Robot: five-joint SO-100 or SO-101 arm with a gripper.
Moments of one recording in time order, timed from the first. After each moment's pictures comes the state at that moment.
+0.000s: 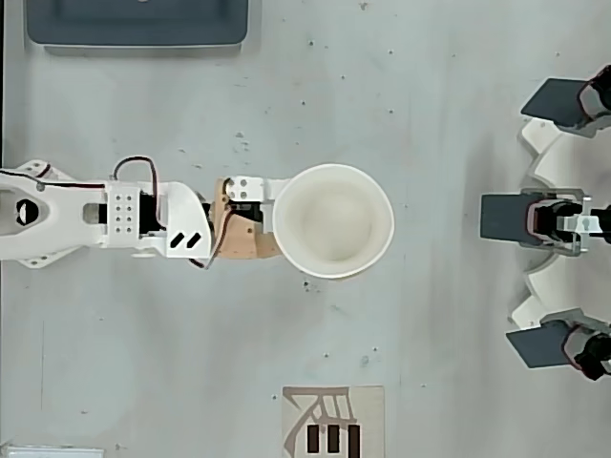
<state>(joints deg) -4.0 105.8 152.0 -59.9 -88.2</state>
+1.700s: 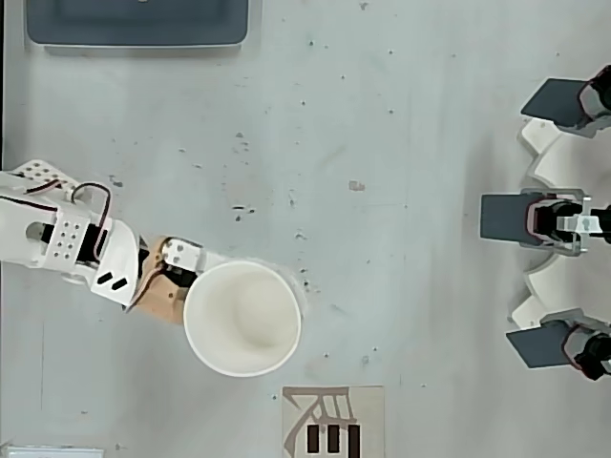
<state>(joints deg) 16.3 124.8 175.9 -67.9 -87.5</state>
